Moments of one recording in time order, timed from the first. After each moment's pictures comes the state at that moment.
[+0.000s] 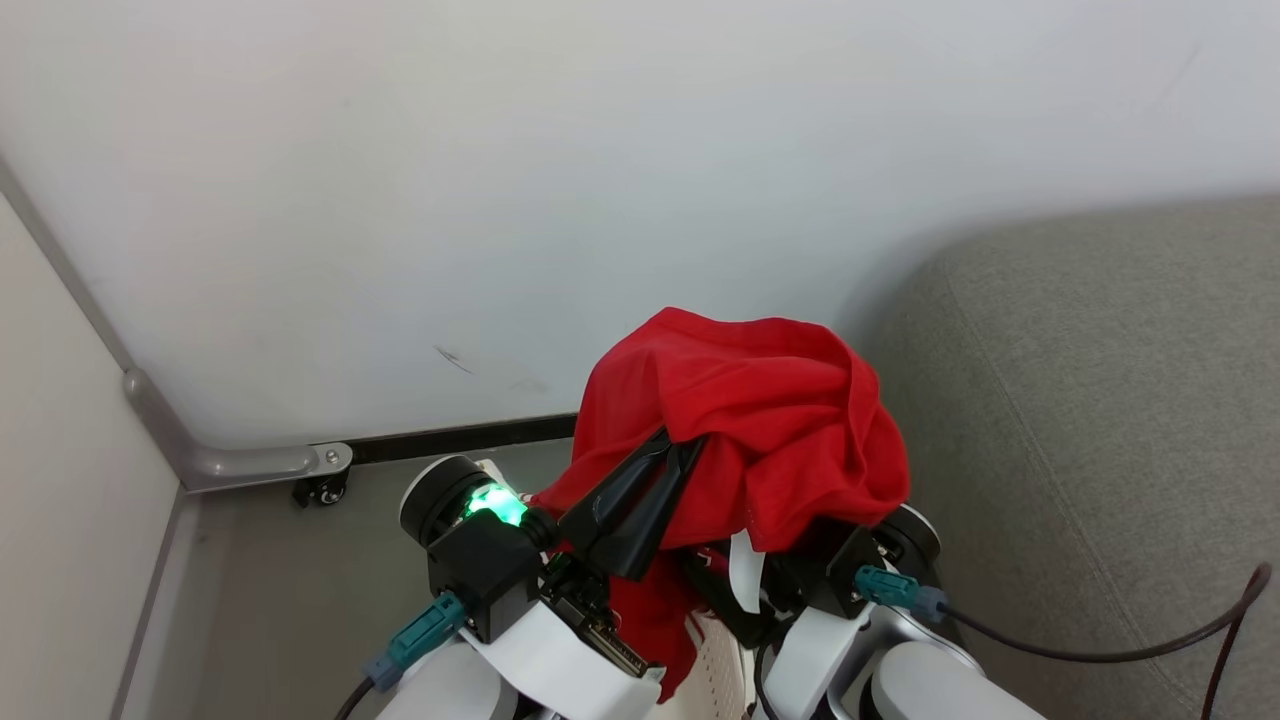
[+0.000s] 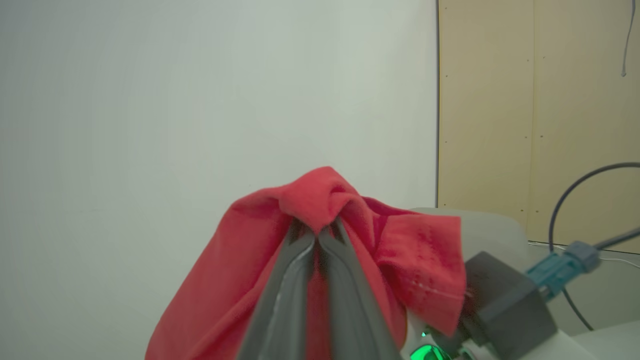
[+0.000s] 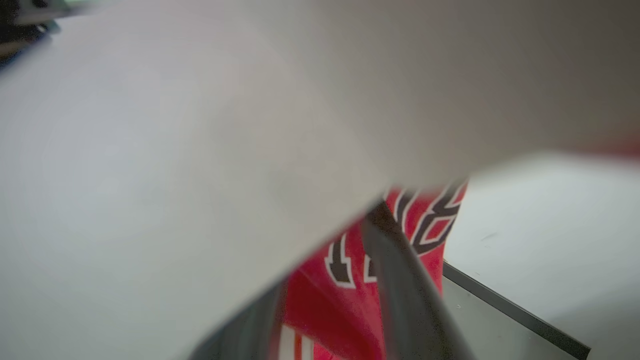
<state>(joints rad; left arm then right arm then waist) -0.30 0.04 -0.56 -0.06 -0.37 -0.12 -0.26 -0.36 -0.10 0.72 0.27 0.23 0.13 -0.25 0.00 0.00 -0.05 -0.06</state>
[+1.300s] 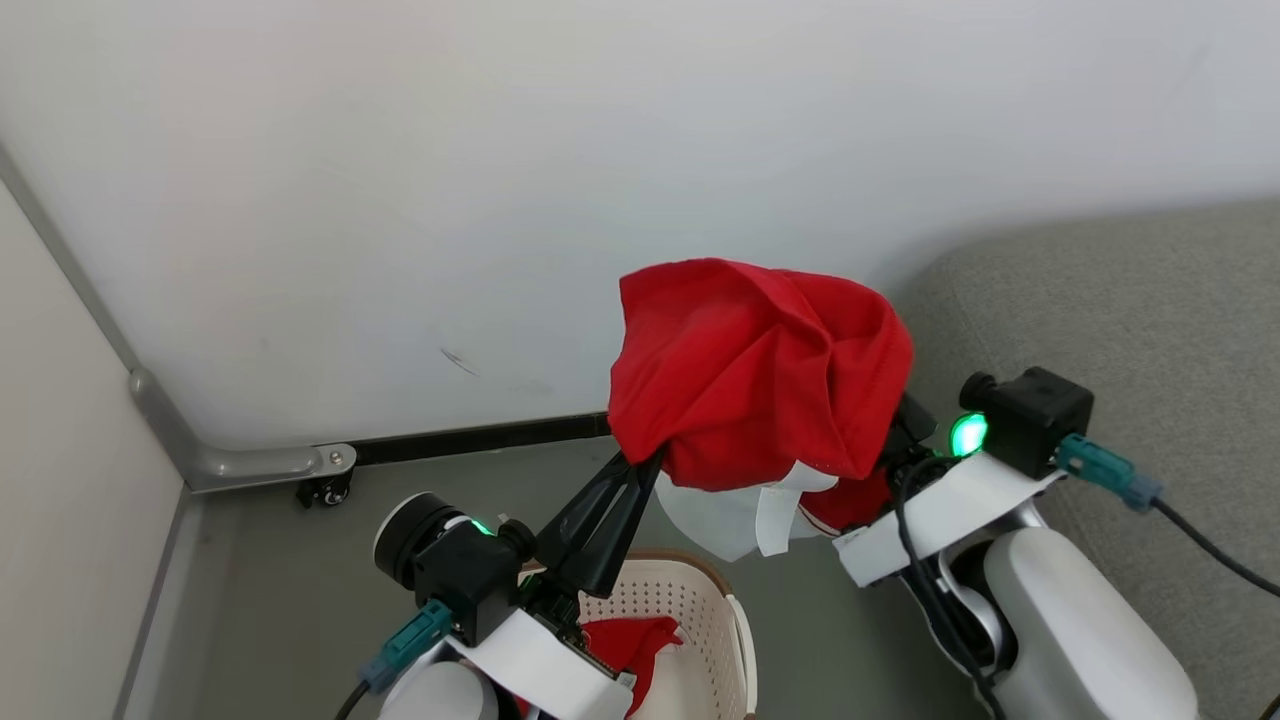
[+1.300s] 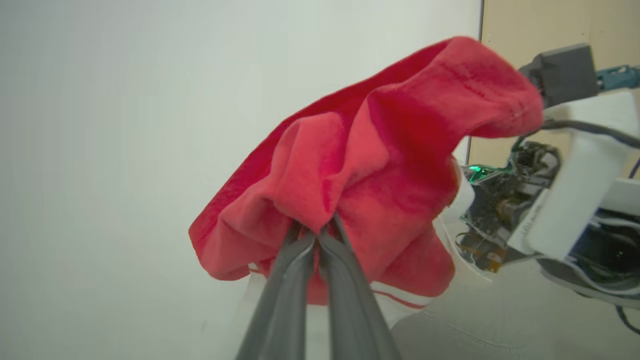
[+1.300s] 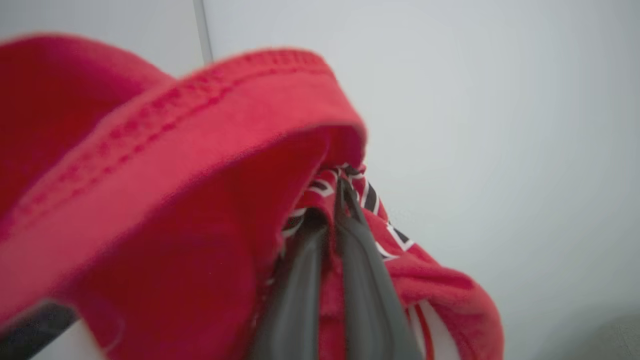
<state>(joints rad) -0.26 0.04 -0.52 0.02 -0.36 -0.09 -0.26 -0.35 -0.06 0.36 0.12 0.31 0.13 -0.25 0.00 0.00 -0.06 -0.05</state>
